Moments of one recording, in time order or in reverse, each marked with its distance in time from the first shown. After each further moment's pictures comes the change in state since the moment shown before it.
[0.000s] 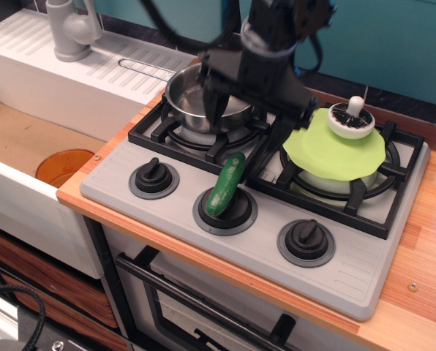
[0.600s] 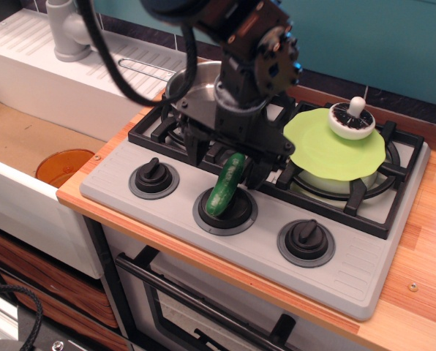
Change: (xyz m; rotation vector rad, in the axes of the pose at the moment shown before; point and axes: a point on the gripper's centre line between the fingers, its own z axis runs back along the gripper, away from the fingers) arm -0.023 0.003 -0.027 -0.022 -0.034 0.029
